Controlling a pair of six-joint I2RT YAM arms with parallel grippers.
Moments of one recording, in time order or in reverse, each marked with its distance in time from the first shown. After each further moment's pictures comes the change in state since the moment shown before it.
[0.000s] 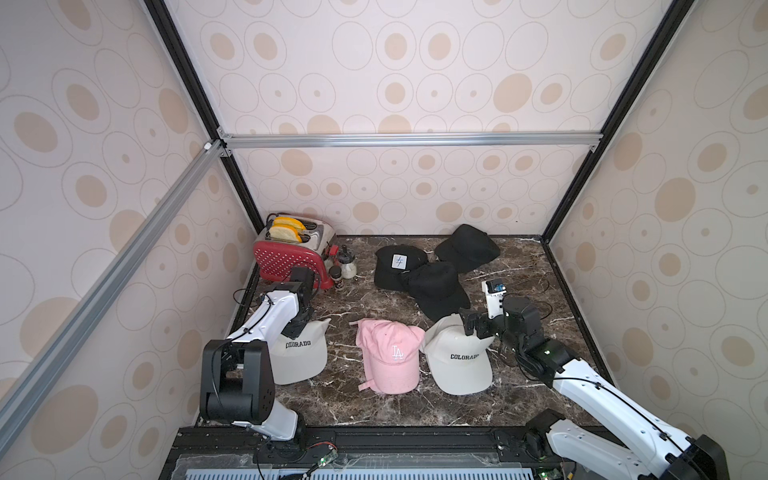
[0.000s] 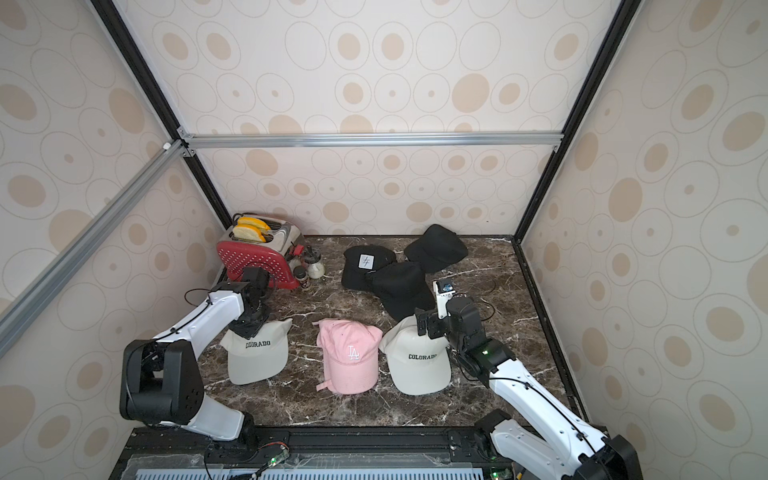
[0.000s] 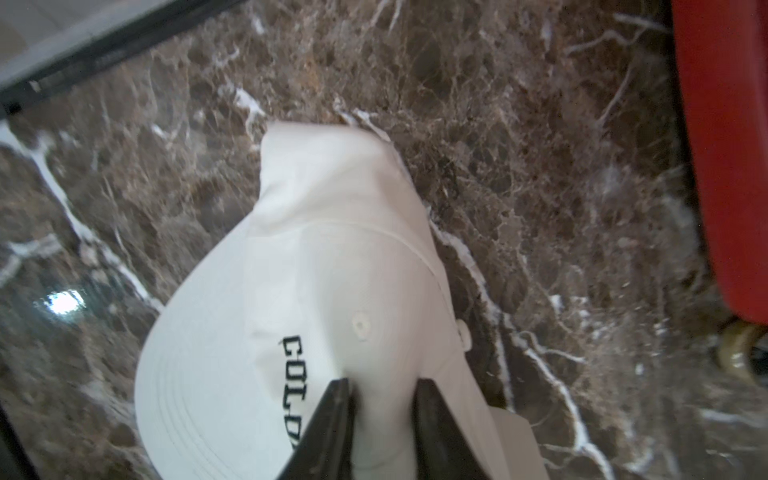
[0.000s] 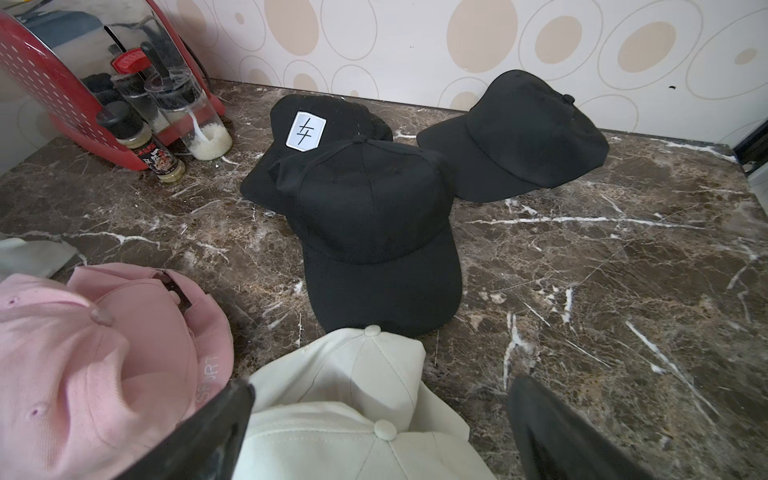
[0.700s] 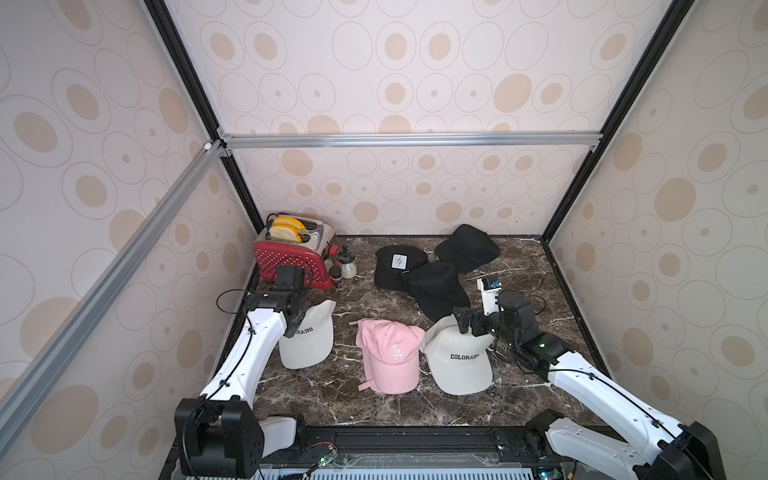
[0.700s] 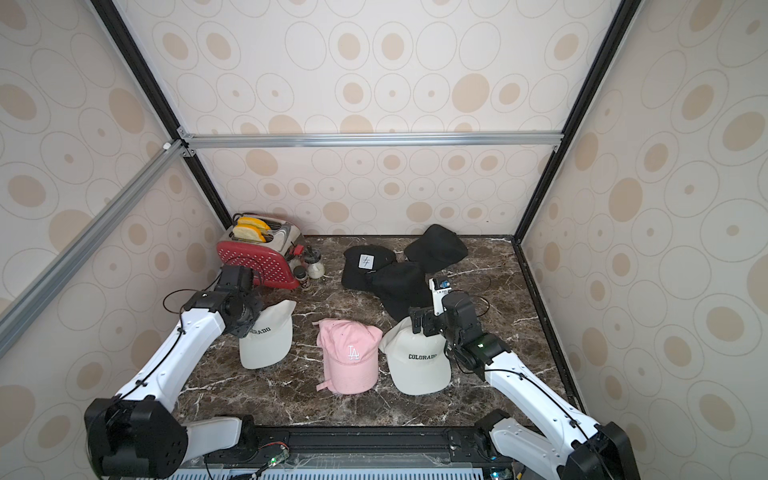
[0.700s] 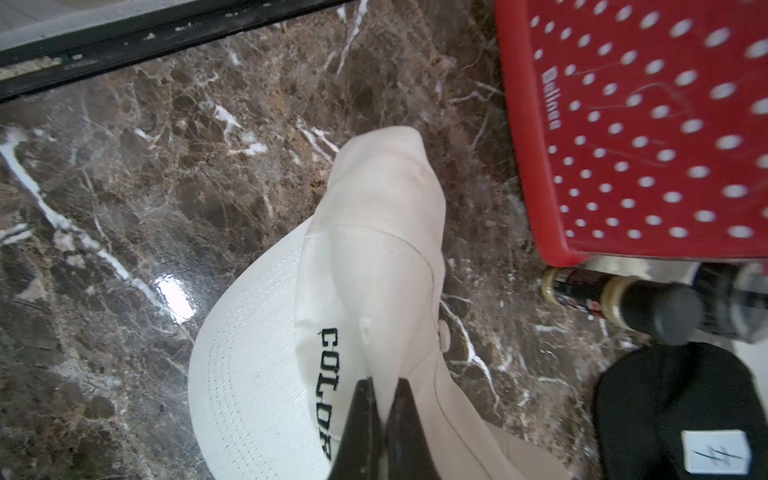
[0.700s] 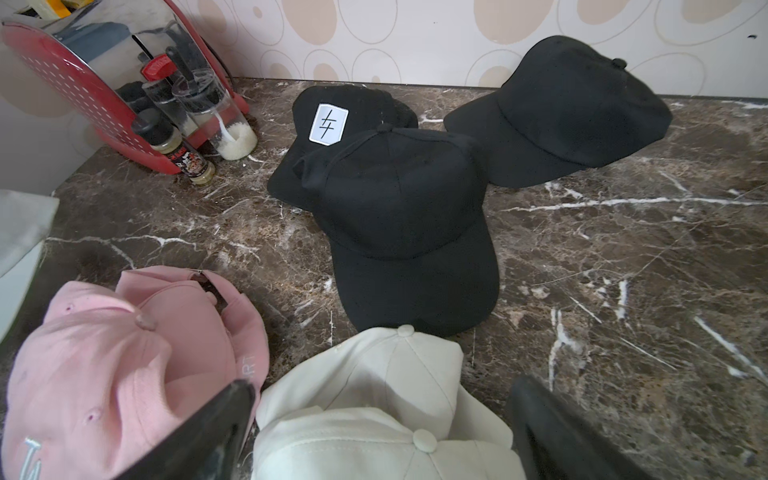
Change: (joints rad) left arm -0.027 -0.298 -0.011 -0.001 0.071 -0.030; right arm 0.000 0.067 0.038 -0.001 -0.091 0.082
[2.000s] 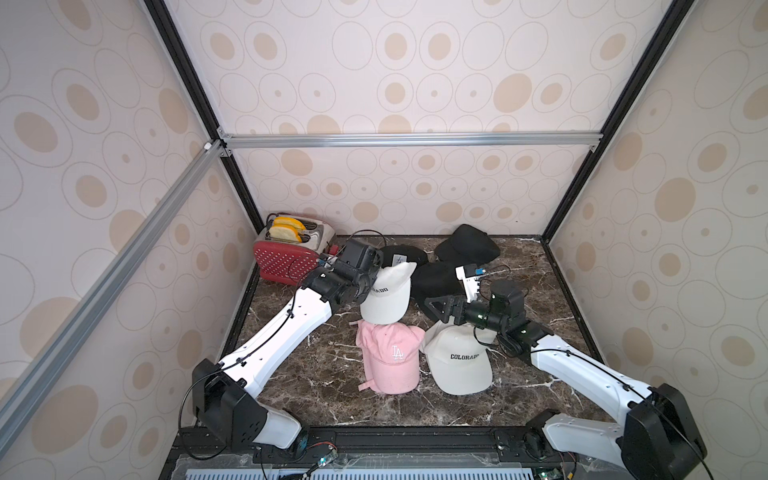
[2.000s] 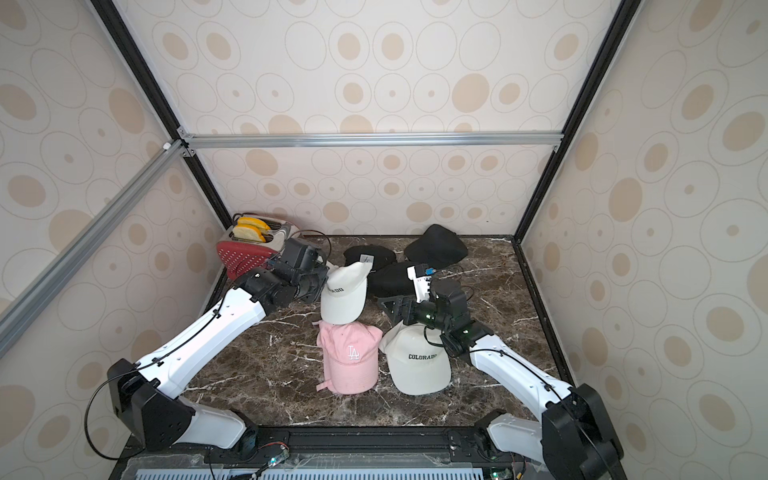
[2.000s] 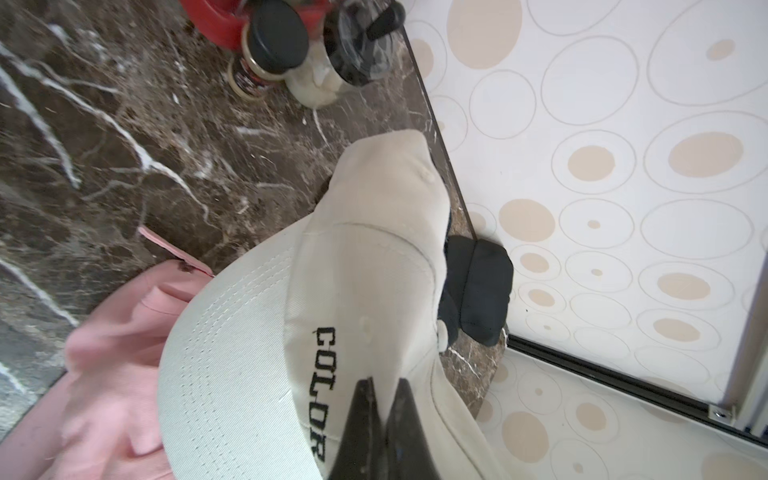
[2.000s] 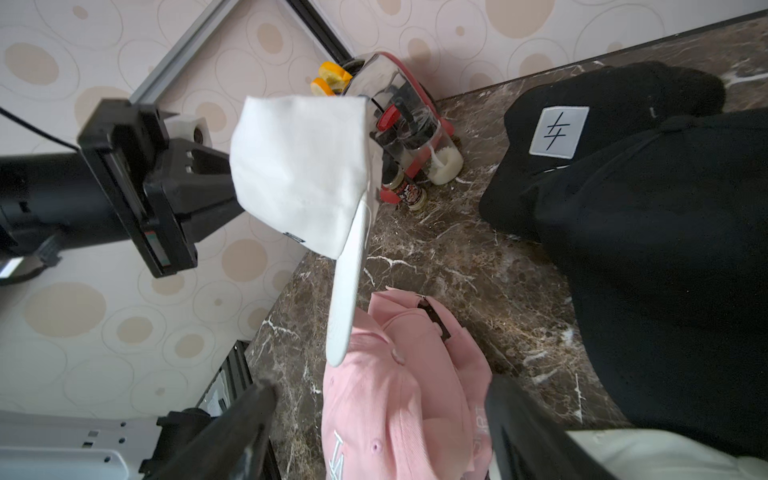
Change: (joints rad) left arm -0.525 0.218 0.360 0.188 0.033 -0.330; right arm 0.015 0.210 0.051 0.367 -0.546 0.338
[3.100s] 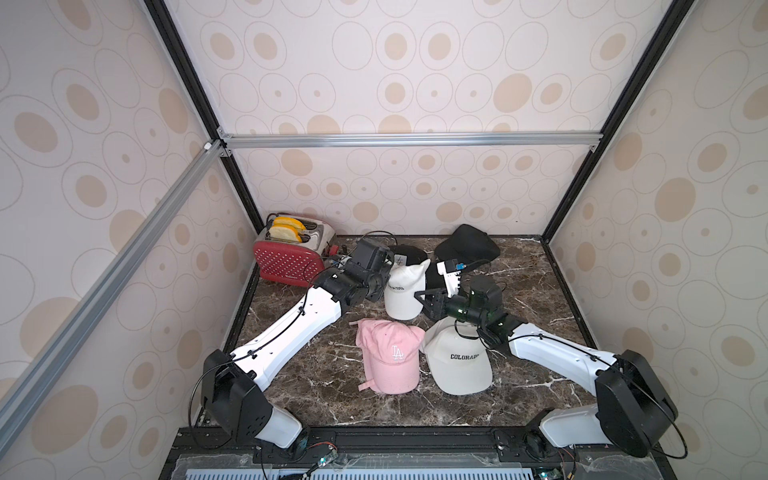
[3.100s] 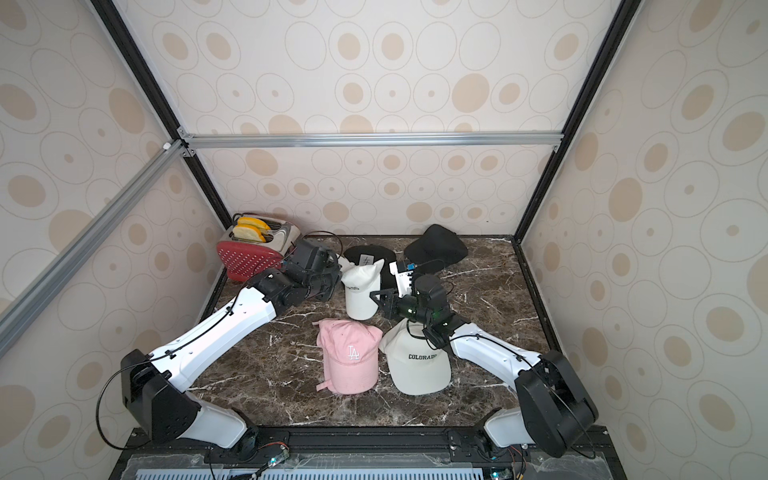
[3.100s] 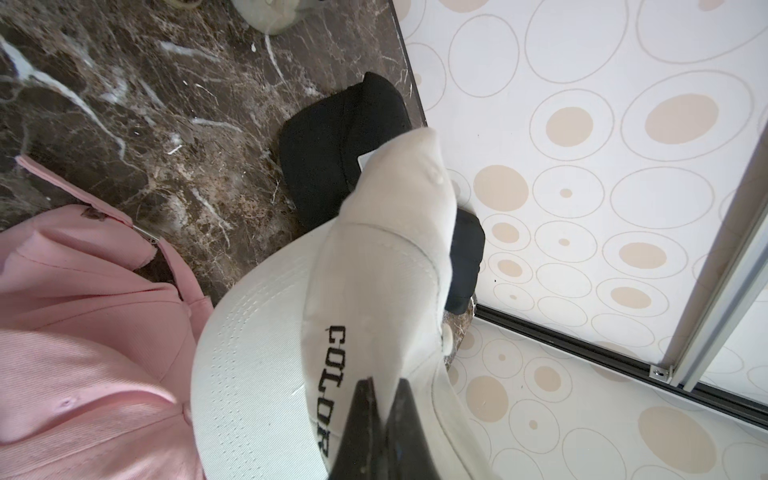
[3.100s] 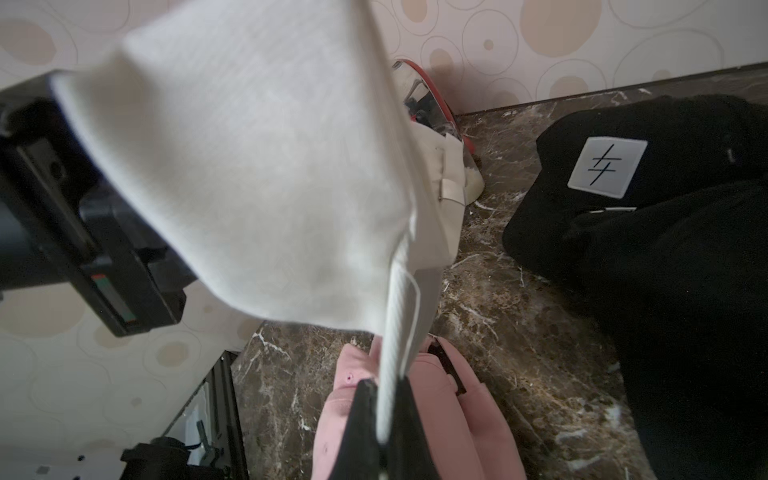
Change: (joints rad) left arm -0.045 0.058 0.018 0.074 0.035 -0.050; right arm 0.079 0.168 0.074 0.146 0.066 -0.030
